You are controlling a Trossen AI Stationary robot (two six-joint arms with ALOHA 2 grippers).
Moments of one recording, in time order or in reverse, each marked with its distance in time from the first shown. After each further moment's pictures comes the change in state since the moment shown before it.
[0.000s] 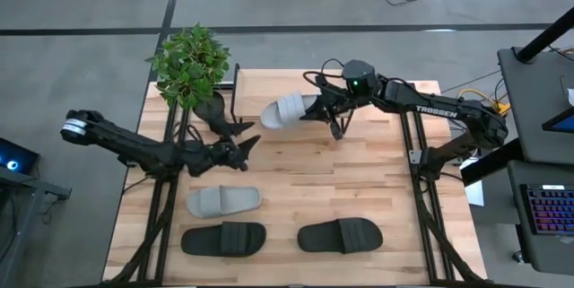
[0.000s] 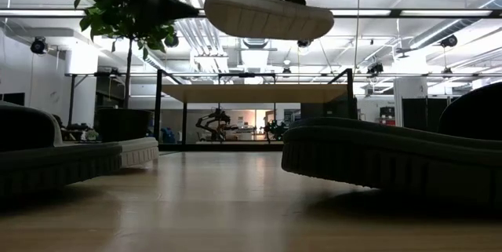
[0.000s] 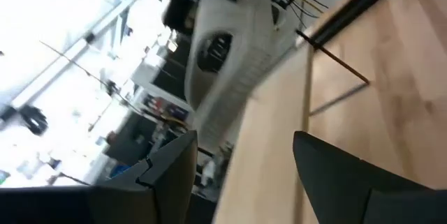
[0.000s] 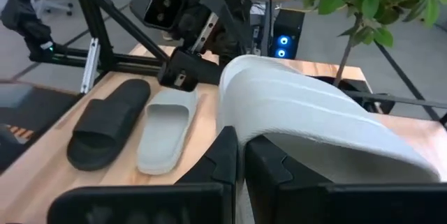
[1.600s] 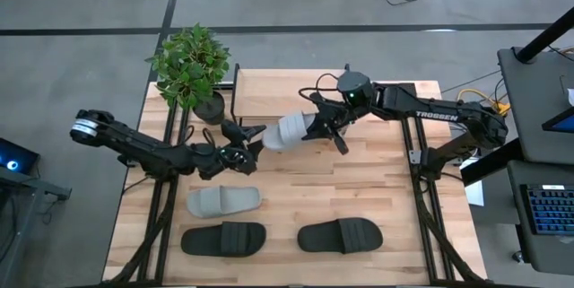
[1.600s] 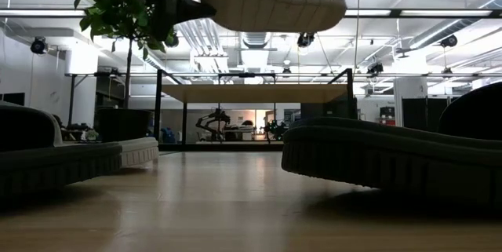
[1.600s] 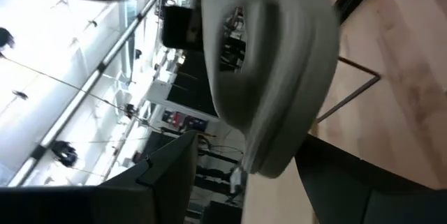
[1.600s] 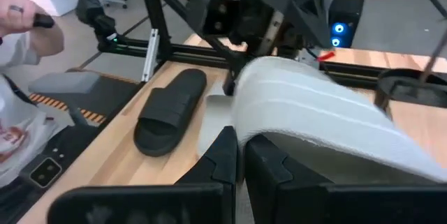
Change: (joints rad) left arm 0.003 0.151 0.065 0.086 0.010 0.151; right arm 0.103 -0.001 0.009 -0.072 -0.082 0.025
